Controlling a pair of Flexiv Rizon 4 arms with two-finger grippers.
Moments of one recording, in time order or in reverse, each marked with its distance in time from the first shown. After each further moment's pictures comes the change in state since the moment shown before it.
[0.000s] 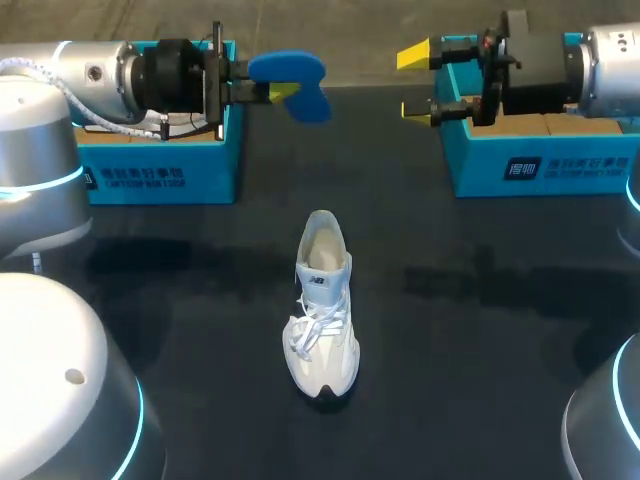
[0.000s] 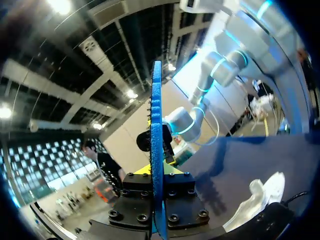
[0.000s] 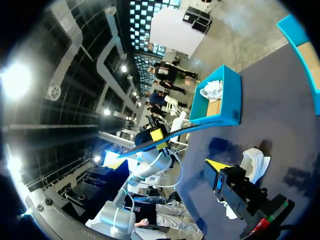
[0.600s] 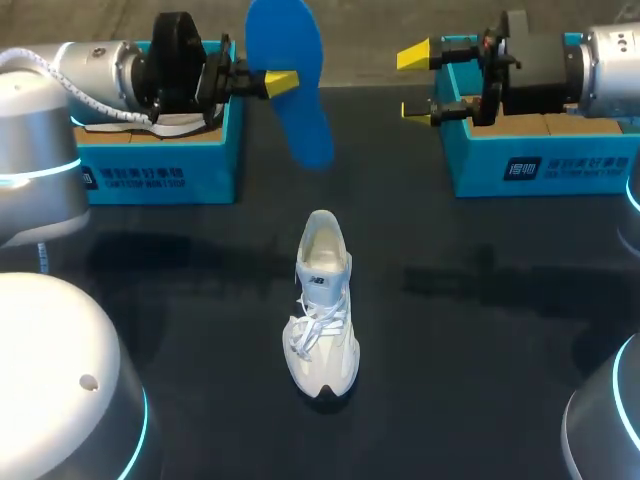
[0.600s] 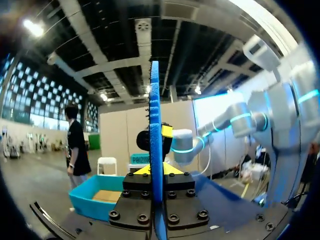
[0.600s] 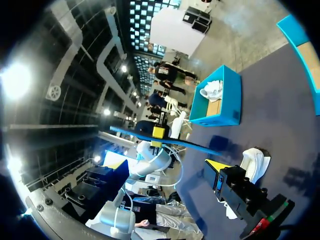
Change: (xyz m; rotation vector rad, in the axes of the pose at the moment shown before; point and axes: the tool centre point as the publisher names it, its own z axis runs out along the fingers) left arm -0.002 -0.005 -0.001 0.065 0.005 -0.597; right arm 0.000 0.000 0.000 0.000 0.000 0.000
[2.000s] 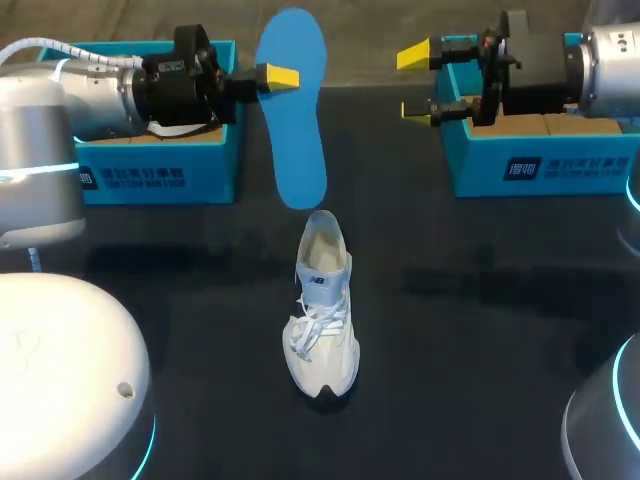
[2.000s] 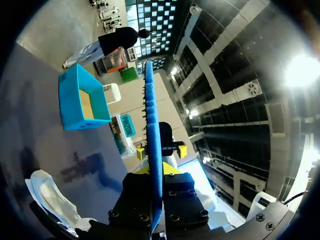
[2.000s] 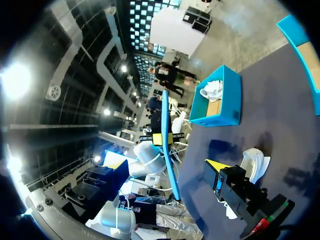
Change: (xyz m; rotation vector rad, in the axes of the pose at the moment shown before) left arm 0.010 0.008 0.001 0.029 -0.093 -1.282; right arm 0.000 0.000 0.000 0.000 0.000 0.000
